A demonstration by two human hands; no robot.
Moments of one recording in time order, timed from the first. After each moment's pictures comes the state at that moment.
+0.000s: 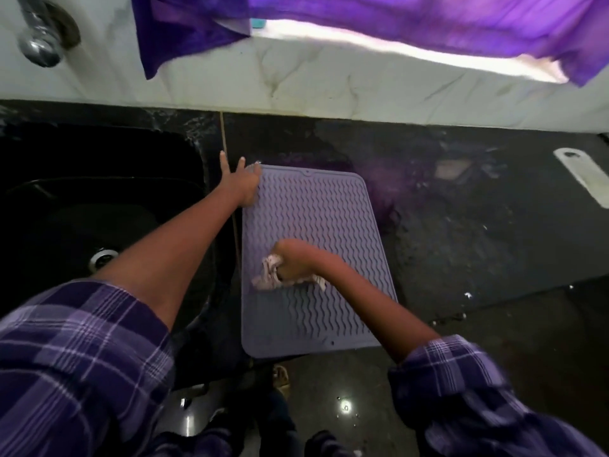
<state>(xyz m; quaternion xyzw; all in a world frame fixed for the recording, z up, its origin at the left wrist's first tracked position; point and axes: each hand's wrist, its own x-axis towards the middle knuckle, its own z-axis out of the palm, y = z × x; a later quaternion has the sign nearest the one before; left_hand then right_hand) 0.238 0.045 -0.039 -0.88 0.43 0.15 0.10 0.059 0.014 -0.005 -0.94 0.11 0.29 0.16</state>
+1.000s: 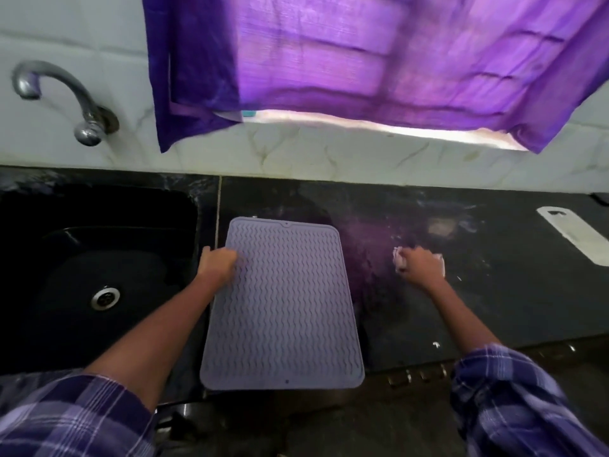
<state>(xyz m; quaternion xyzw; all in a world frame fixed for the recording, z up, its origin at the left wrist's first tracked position) 0.145 0.079 -0.031 -0.94 0.33 0.12 0.04 -0.092 -0.236 0.036 -0.92 0.37 0.10 -0.04</state>
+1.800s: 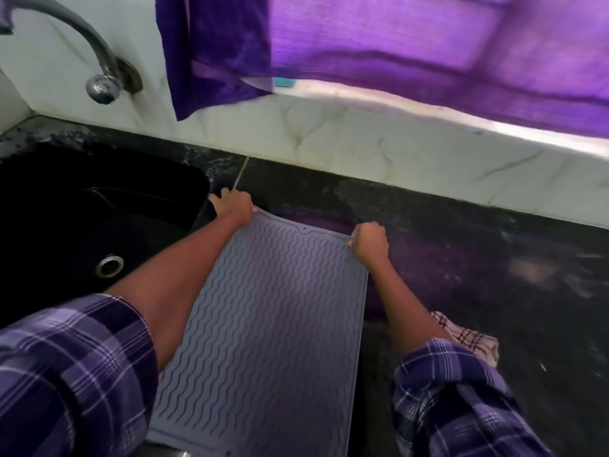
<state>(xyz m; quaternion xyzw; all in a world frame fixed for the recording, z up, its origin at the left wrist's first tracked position) 0.254 -0.033 -0.044 -0.99 0.08 0.14 -0.01 0.121 -0.257 -0.055 -0.96 0.27 0.04 0.12</state>
